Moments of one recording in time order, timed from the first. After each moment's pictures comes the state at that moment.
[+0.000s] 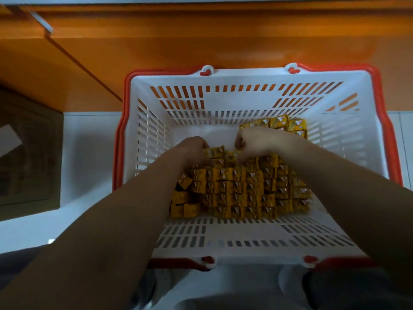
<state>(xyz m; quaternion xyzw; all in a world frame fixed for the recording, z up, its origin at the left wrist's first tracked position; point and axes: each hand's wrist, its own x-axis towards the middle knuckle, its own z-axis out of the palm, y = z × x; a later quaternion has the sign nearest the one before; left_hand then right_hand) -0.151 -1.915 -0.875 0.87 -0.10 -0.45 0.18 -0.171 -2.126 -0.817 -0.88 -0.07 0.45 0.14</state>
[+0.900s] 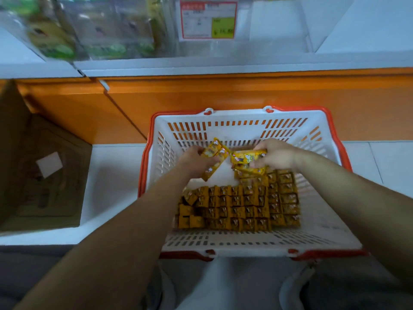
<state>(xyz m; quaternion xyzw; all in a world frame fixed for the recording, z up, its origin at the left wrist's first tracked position) -0.176 -1.923 -0.754 0.83 0.10 -0.34 0.44 -0.206 -2.166 -0.729 -0.84 0.13 0.35 0.40</state>
